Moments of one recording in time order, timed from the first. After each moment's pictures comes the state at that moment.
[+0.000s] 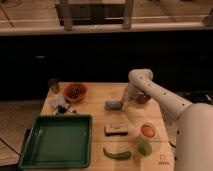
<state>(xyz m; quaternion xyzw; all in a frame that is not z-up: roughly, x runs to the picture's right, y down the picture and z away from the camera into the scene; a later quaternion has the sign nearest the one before) 0.132 0.102 0.897 -0.35 -0.13 0.05 0.93</state>
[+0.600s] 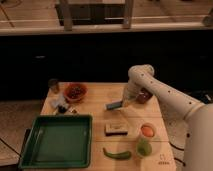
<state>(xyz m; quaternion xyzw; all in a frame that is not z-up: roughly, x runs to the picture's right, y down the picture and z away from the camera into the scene) 0.125 0.093 0.860 -0.35 -0.13 0.04 0.93</state>
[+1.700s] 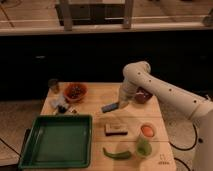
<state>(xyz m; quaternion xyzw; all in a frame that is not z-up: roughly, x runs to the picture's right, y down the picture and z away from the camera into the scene) 0.094 0.102 0.805 -0.35 -0.12 -0.01 0.93</state>
